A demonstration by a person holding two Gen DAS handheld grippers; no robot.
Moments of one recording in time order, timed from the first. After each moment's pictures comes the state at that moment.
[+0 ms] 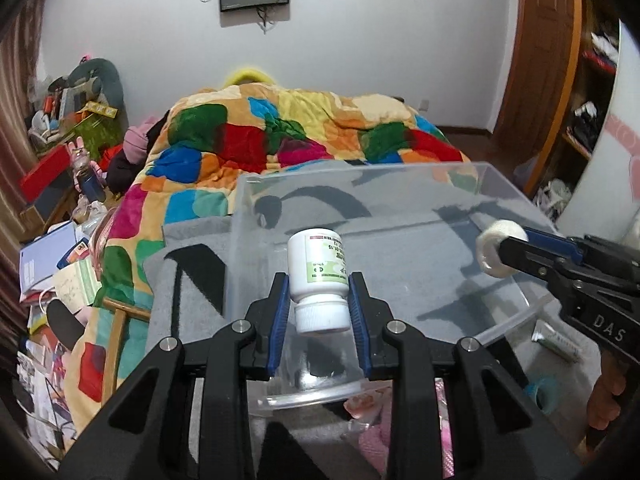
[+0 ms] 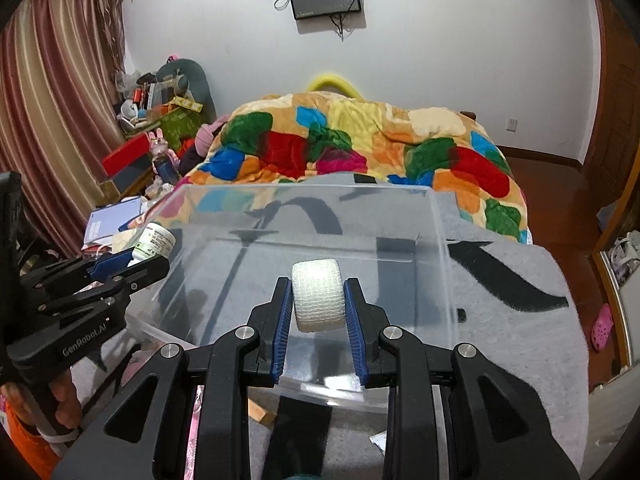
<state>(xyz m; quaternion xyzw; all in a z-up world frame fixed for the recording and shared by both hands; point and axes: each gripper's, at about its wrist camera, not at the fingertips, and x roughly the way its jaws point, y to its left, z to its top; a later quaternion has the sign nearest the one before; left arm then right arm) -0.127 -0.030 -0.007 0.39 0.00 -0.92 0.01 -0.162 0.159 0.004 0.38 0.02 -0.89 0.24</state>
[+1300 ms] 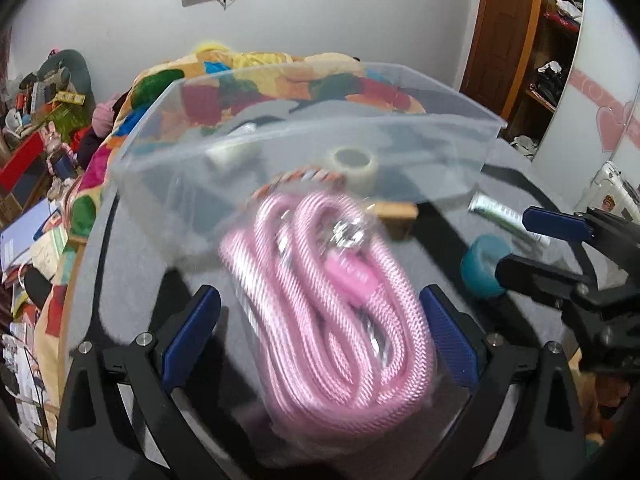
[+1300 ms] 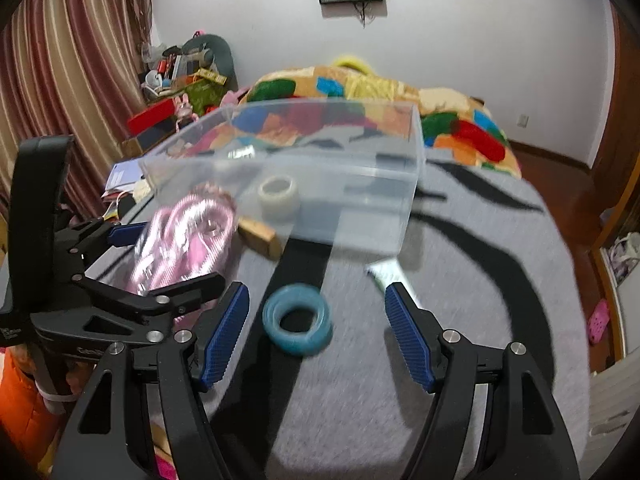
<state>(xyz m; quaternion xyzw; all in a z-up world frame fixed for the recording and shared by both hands) -0.046 0.015 -0.058 0.43 0.00 -0.90 -0.05 -0.063 0.206 -0.031 0.40 0.04 -0.88 0.27</state>
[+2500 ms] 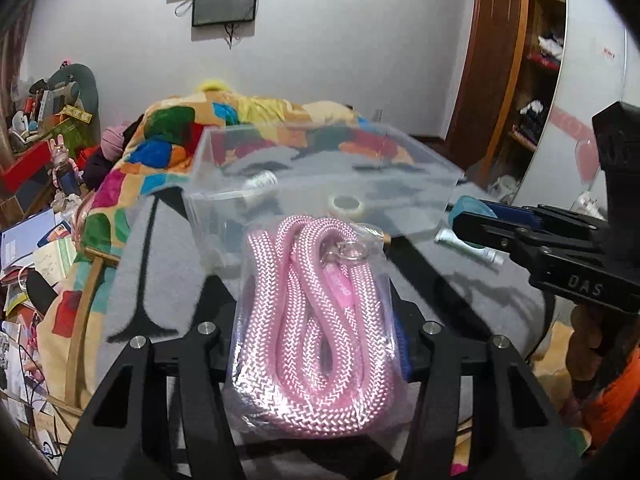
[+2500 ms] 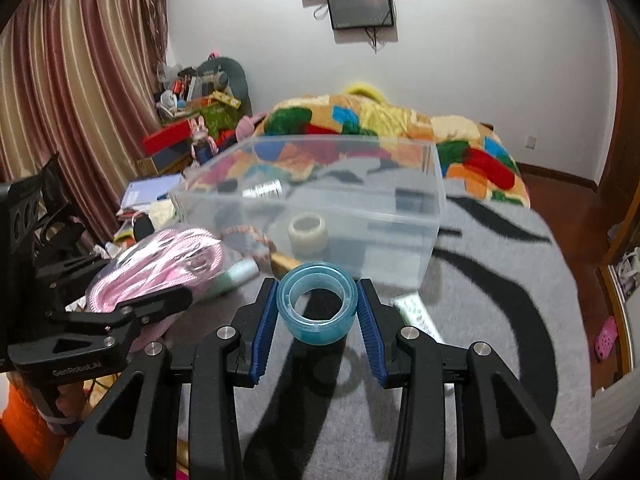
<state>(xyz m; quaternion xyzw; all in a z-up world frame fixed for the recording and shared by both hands) 0.001 -0.005 -0.010 0.34 0.03 -0.94 -0.07 -0.049 0.197 0.006 0.33 0.03 -0.90 0.29</state>
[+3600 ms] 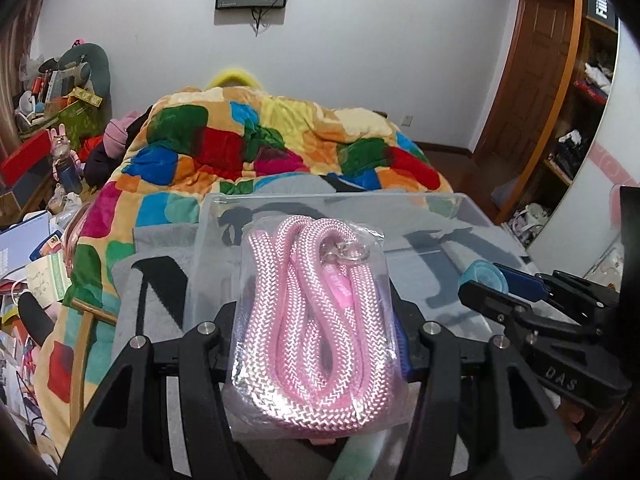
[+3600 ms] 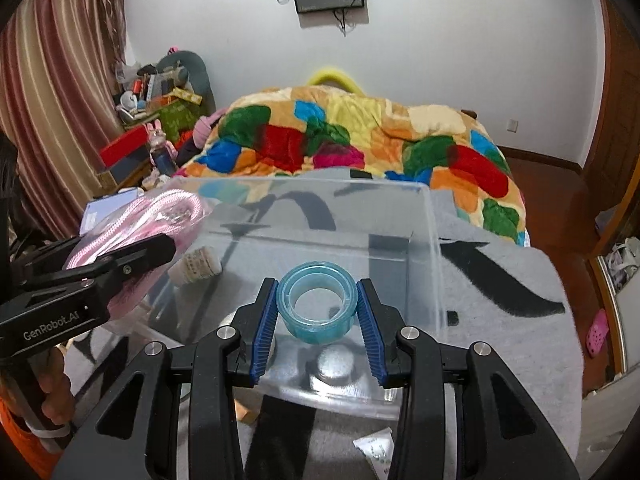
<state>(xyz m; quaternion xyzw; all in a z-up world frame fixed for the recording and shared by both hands) -0.145 -0.031 0.000 0.37 0.06 -0.93 -0.02 -0.168 0.161 0.001 0.39 0.03 -0.89 0.24</state>
